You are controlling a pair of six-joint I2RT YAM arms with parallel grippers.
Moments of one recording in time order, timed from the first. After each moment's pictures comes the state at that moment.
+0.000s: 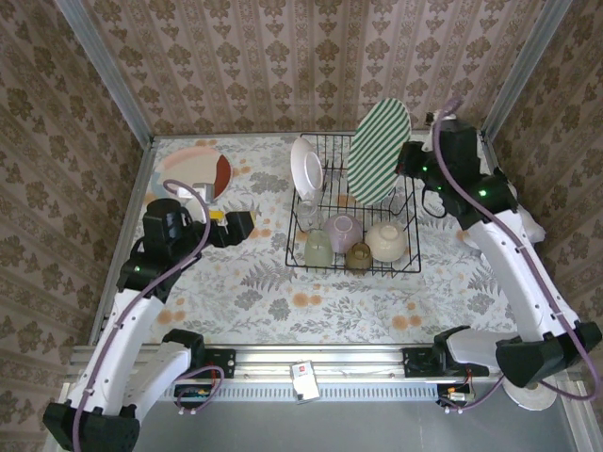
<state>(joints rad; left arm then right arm) -0.28 0.80 0.83 -0.45 0.43 -0.38 0.25 1.23 1.45 -0.68 0.03 0.48</state>
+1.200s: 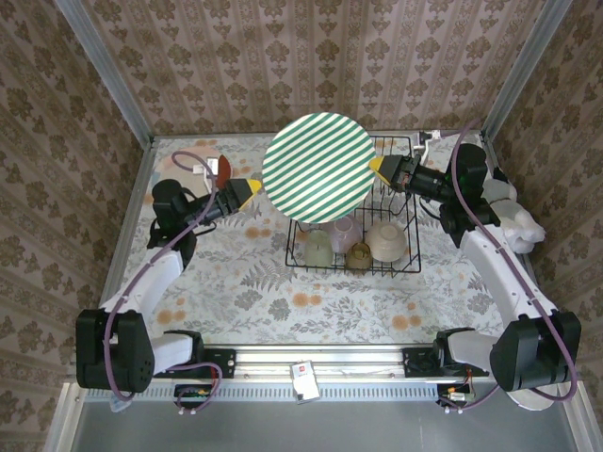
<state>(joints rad) -0.16 1.20 0.69 0.50 1.00 -1.00 0.08 1.21 1.00 0.13 -0.89 1.07</state>
